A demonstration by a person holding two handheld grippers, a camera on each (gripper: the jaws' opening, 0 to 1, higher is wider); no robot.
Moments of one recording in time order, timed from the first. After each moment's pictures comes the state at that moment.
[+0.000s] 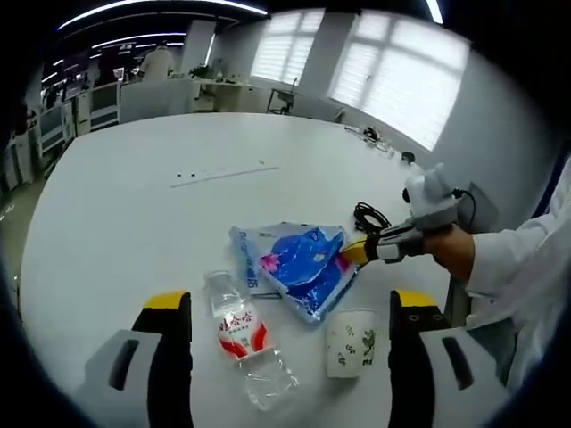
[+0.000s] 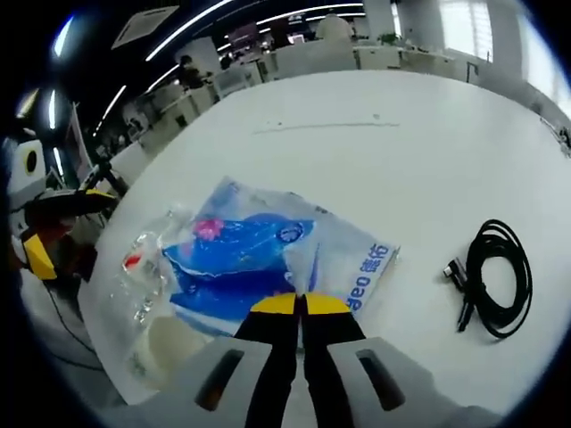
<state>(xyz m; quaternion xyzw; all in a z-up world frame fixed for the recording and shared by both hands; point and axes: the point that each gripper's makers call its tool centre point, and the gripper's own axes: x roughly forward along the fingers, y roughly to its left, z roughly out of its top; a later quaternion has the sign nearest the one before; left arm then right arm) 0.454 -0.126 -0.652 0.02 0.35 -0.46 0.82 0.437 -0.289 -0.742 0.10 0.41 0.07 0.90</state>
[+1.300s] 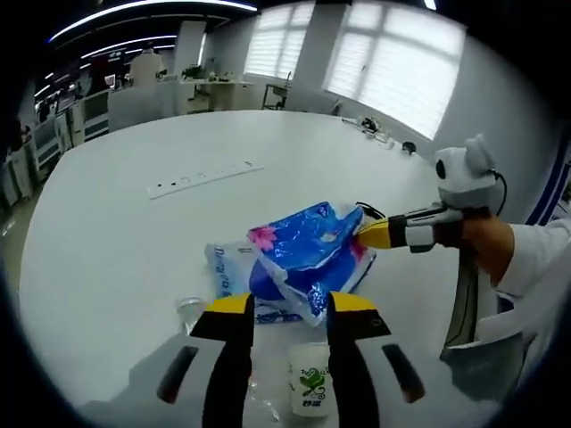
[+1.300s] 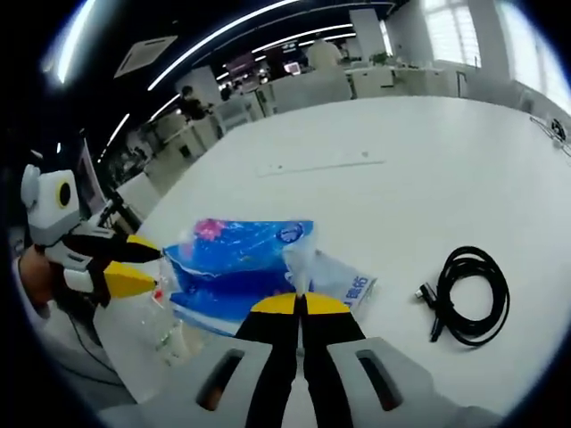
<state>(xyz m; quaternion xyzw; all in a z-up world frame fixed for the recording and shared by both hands) 0.455 -0.177 -0.657 0.05 0.35 -0.46 0.81 0.437 -0.305 -0.685 0.13 0.35 0.06 0.93</state>
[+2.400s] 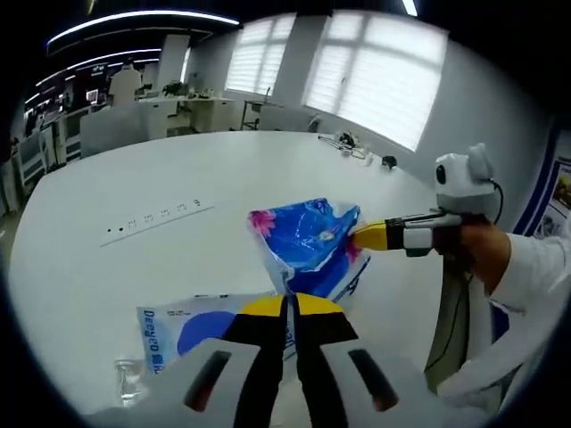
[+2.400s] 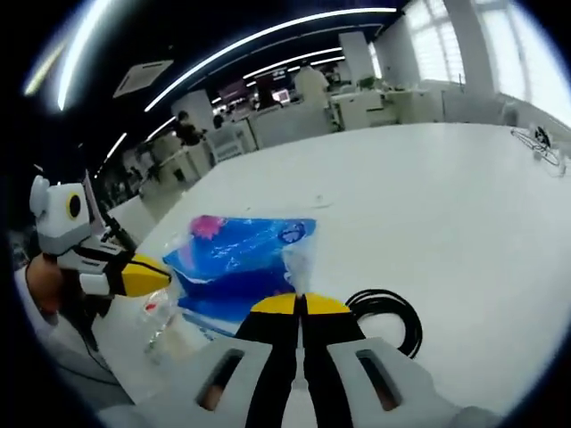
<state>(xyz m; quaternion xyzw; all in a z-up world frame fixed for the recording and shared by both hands) 0.442 -0.302 -0.610 0.03 0.31 -0.50 0.81 0.421 -0.425 -0.624 0.13 0.29 0.04 0.95</state>
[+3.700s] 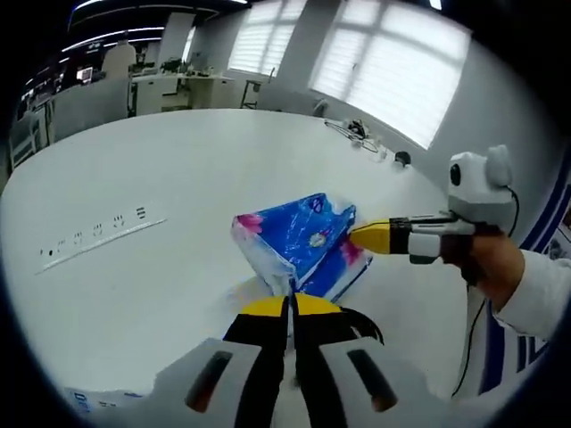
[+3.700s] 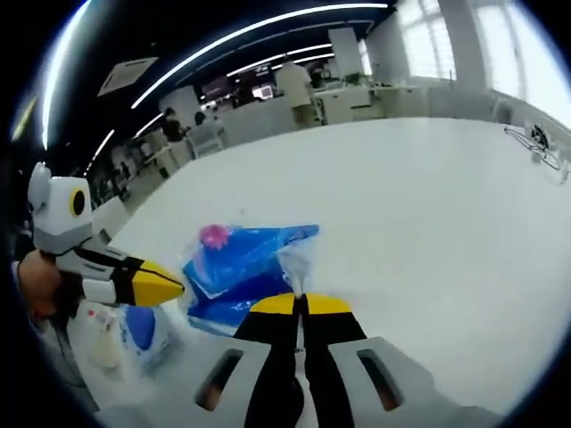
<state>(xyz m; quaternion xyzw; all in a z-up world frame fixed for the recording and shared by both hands) 0.513 -0.452 -0.690 0.02 0.37 -0.48 0.79 0.497 -0.558 -0.693 0.13 0.31 0.02 0.94</state>
